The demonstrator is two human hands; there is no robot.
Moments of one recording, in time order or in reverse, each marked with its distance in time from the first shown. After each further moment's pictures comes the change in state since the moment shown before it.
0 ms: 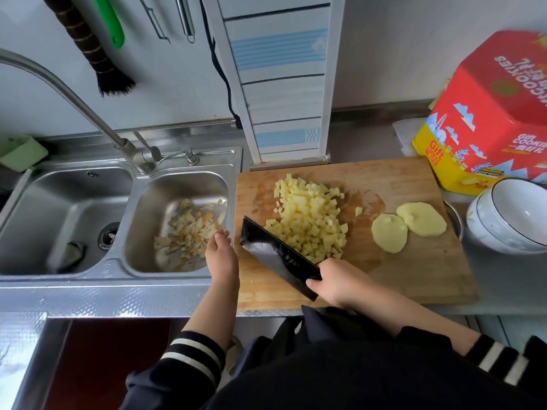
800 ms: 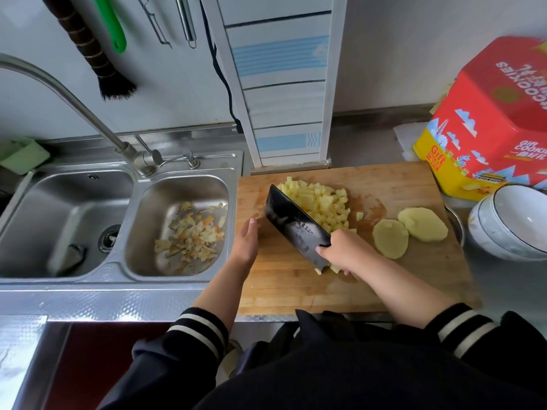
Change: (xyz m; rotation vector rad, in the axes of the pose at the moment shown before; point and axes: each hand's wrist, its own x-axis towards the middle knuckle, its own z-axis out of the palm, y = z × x) left_hand 0.005 0.017 0.030 0.288 -0.498 0.038; right_hand 0.043 0.012 -0.038 0.079 0.134 0.071
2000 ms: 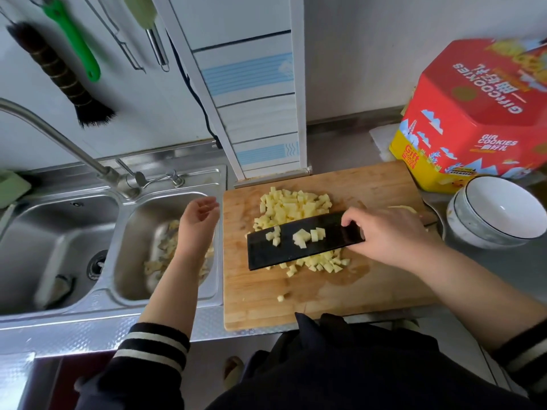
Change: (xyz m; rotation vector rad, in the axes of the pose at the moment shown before) left_hand -0.010 0.074 -0.052 0.098 0.210 0.281; right_hand -0.061 0.046 -0.073 -0.400 0.416 -0.313
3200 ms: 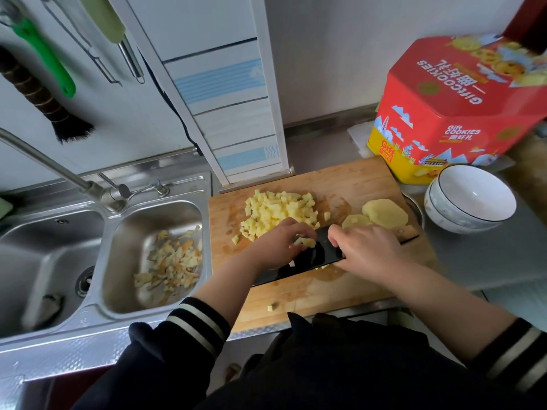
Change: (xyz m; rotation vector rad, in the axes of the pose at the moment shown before) left_hand -0.043 0.025 0.115 0.643 -0.924 0.492; right_hand -0.019 0.003 0.047 -0.186 0.095 -0.087
